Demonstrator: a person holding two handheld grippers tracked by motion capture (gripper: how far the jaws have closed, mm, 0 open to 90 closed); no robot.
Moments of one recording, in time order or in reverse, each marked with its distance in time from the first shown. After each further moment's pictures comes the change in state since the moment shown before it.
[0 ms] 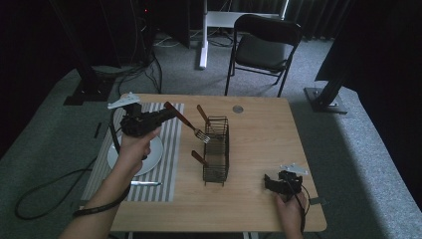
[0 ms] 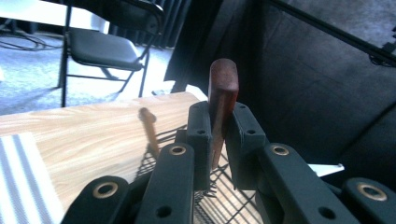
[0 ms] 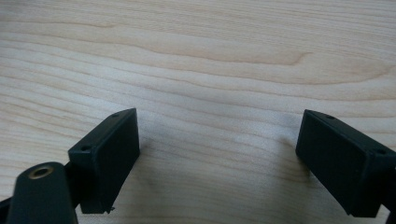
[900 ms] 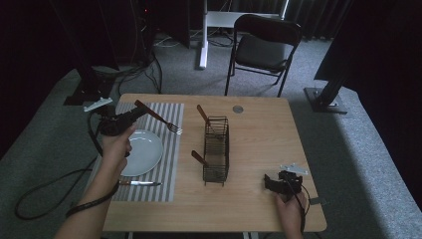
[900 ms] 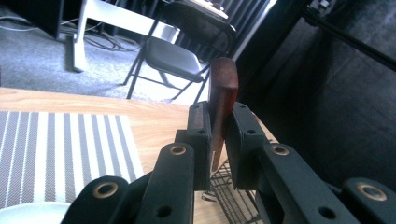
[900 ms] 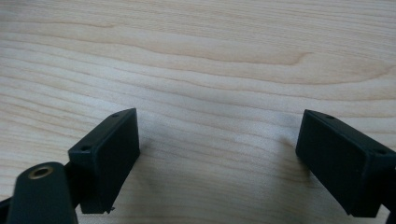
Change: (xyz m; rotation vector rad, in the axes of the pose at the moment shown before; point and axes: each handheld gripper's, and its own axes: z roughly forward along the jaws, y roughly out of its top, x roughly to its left) left arm 0.073 -0.022 -0.023 -0.083 0.199 -0.155; right arm 0.000 0.000 0.000 0.000 0.001 0.000
